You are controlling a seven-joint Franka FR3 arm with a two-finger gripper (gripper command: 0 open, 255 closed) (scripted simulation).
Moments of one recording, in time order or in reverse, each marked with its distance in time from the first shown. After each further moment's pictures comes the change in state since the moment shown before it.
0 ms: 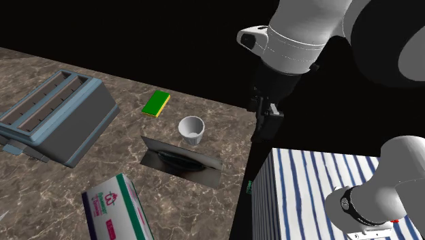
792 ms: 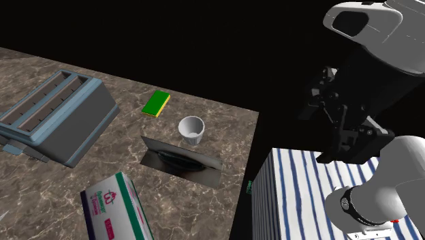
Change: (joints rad) arm 0.021 -0.301 0.124 -0.048 0.001 -0.194 0.093
